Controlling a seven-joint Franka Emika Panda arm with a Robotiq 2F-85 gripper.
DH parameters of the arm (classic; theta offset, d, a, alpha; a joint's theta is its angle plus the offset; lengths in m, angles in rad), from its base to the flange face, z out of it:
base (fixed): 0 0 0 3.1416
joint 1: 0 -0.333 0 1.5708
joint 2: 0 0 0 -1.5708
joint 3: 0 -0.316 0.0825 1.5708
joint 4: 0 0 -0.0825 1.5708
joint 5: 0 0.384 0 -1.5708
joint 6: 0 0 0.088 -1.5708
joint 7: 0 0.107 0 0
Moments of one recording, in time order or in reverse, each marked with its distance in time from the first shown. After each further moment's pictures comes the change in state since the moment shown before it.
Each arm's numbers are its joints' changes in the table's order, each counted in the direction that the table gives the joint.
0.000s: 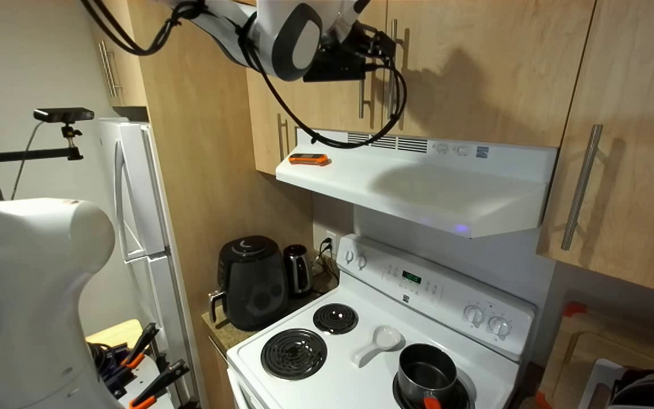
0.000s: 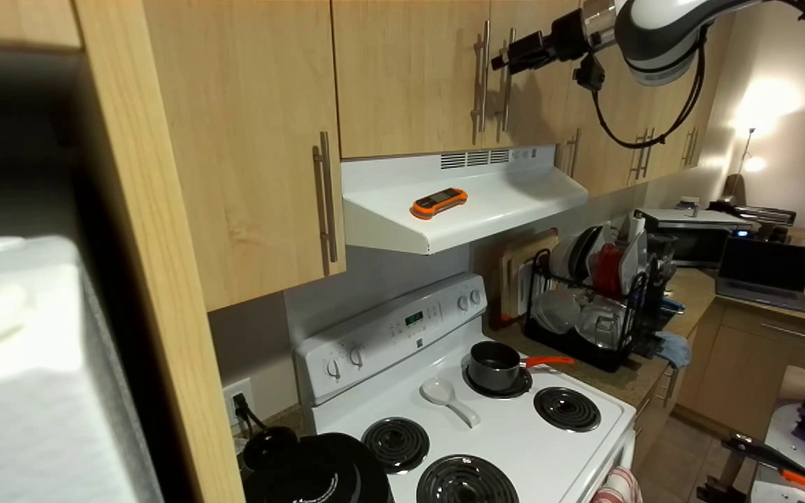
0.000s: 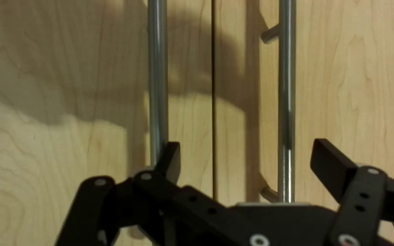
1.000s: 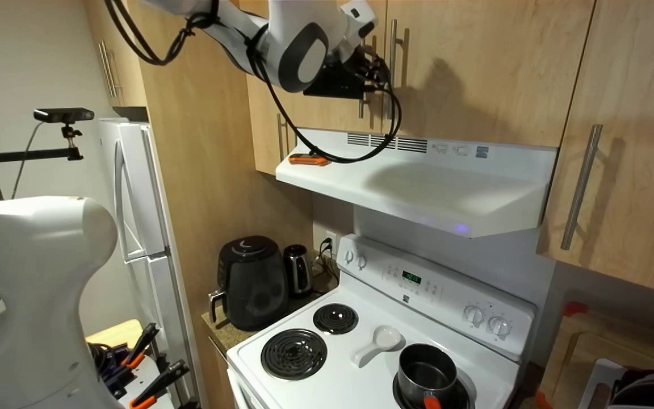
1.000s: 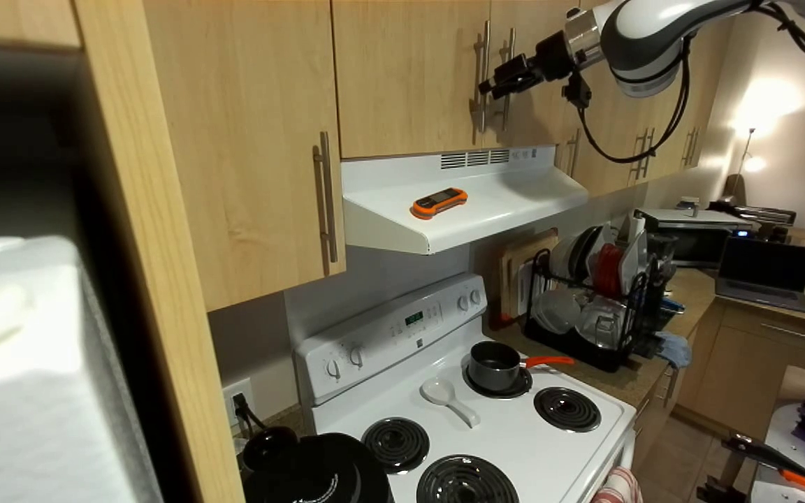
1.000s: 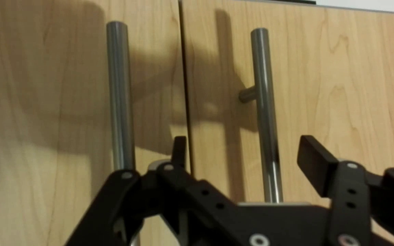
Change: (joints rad) arm -0.169 -0.001 0.142 -0.019 0.027 0.070 0.000
